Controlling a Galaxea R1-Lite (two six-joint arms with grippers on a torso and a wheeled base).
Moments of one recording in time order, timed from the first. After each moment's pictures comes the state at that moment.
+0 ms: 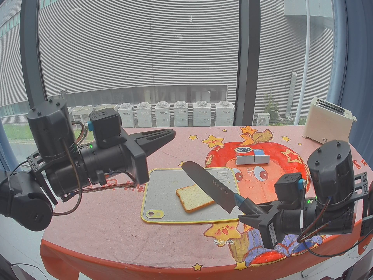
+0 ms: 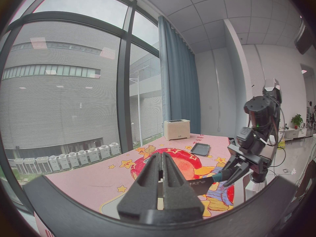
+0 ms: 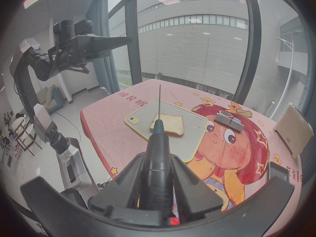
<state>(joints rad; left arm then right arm) -0.53 1.61 -0.70 -0.89 -0.38 0.02 0.89 1.50 -0.75 -0.08 -0.15 0.15</state>
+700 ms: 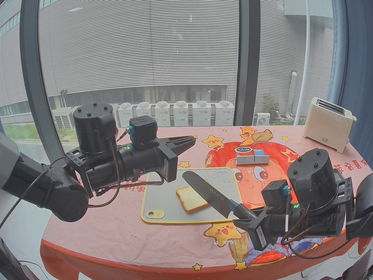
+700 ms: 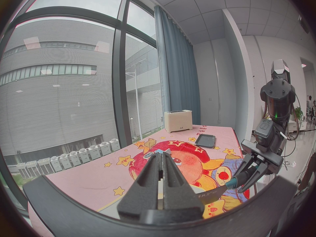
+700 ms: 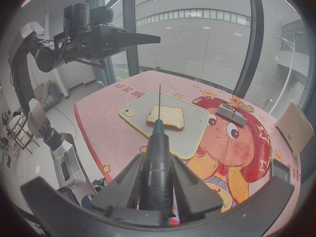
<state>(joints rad) -0.56 1.82 -0.84 -0.89 -0.35 0.08 0.89 1.58 -0.75 -0.09 -0.16 0.15</state>
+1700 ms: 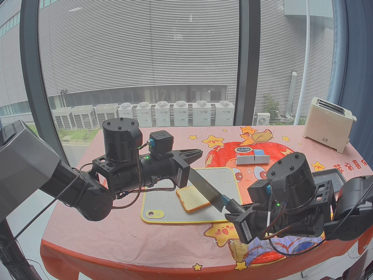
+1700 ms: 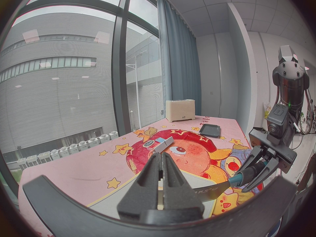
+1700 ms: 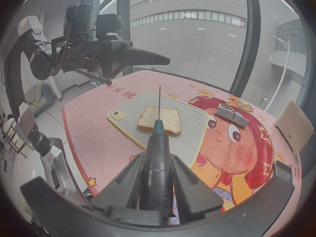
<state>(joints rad) -0.56 2.00 -0.90 -0.92 -0.35 0.08 0.87 1.70 -0.76 -0.20 -0.21 0.16</state>
